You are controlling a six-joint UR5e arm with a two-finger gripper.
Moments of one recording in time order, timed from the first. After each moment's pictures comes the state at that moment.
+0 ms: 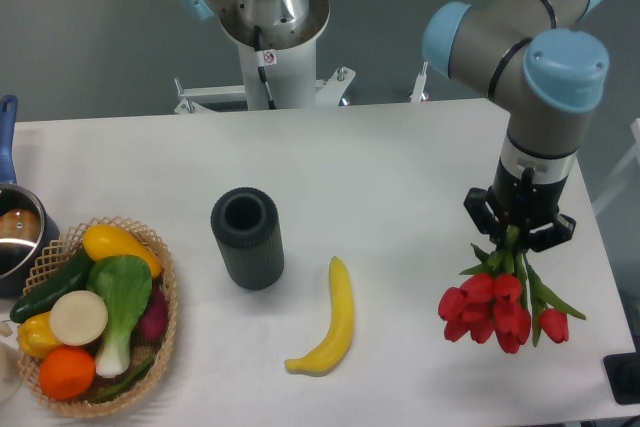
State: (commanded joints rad) arm 2.70 -1.98 -1.34 -1.15 1.45 1.16
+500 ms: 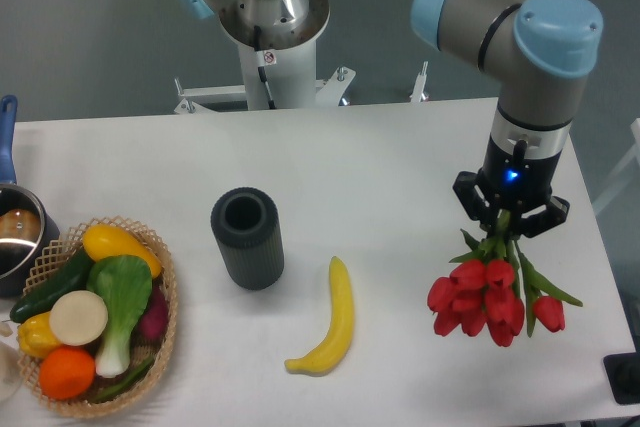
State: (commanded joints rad) arm 2.68 -1.91 -1.36 -1.16 1.30 1.09
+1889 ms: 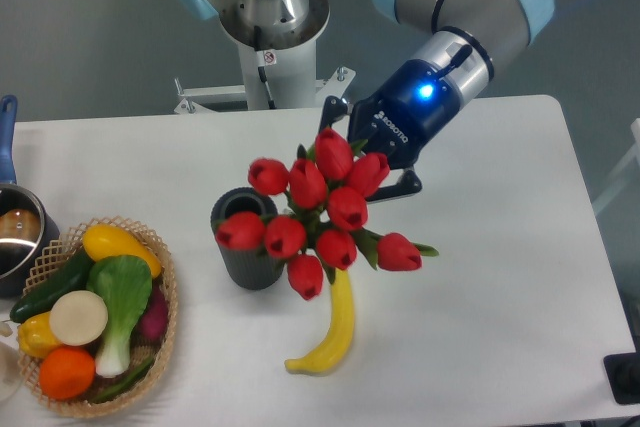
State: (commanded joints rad) arm 2.72 -1.79 -1.76 -0.90 -0.02 1.00
